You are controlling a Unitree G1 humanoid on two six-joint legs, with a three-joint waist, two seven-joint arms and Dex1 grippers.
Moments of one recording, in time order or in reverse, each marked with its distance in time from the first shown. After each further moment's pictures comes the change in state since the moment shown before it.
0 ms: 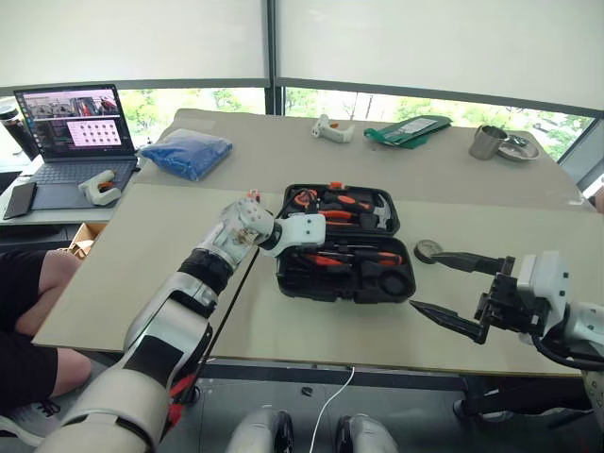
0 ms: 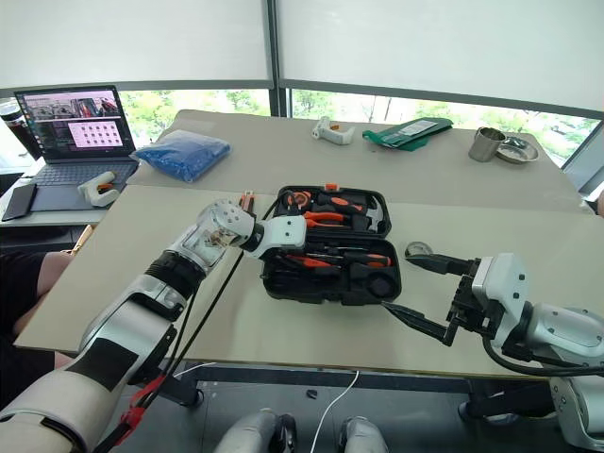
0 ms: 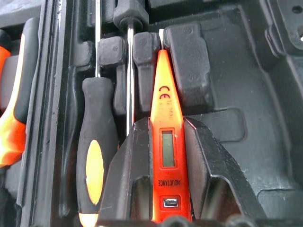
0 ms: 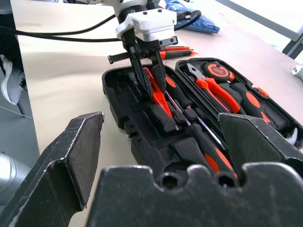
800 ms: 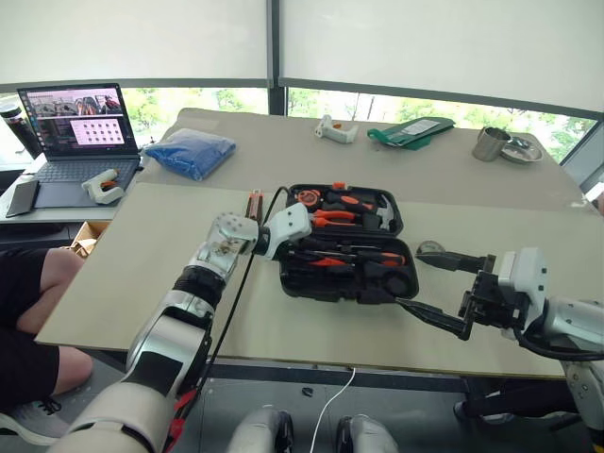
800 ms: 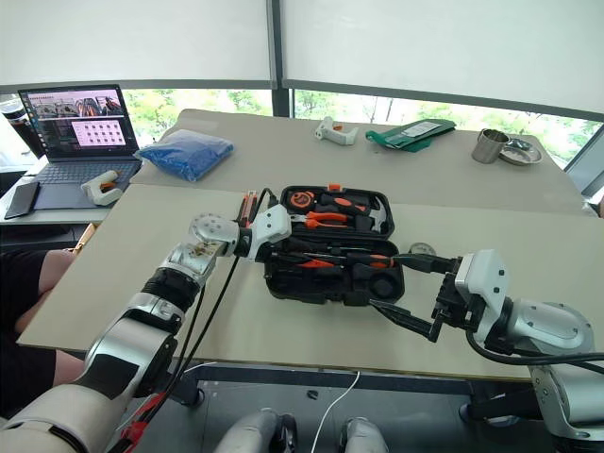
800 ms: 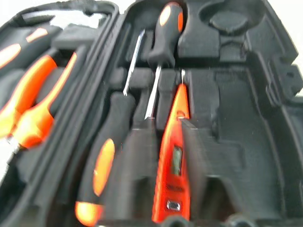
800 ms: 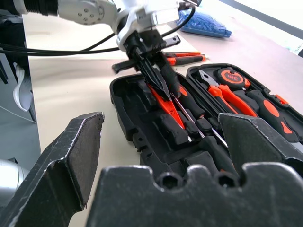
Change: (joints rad) left arm 0.122 -0.026 0.210 0.032 -0.152 -0.110 0.044; right arm -0.039 0.015 0.067 0.019 -0.004 0.015 -0.018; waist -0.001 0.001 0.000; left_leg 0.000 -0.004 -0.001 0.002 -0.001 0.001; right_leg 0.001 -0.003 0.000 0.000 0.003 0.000
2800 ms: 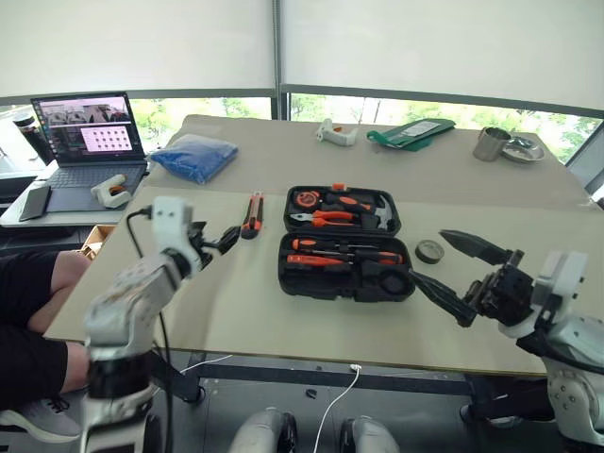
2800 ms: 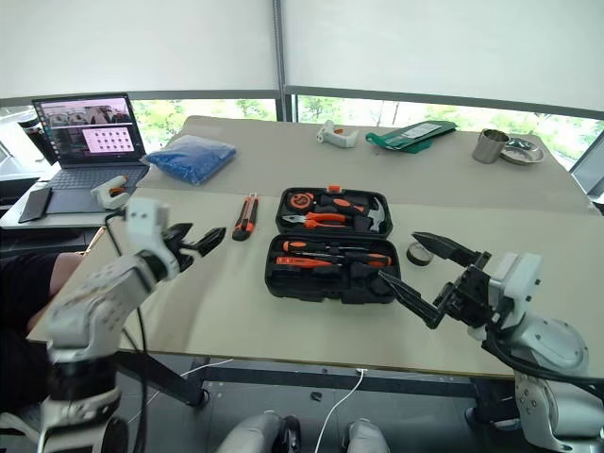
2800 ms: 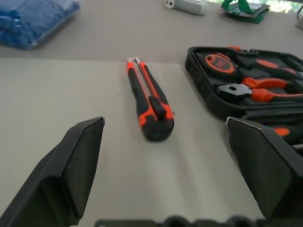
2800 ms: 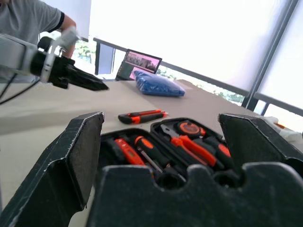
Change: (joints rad) left arm 0.386 0.092 0.392 -0.838 -0.371 0.913 0.914; right arm 0.004 0.181 -0.050 0.009 0.056 -0.146 -0.095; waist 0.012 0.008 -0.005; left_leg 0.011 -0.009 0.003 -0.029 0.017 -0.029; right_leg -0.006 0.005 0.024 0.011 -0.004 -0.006
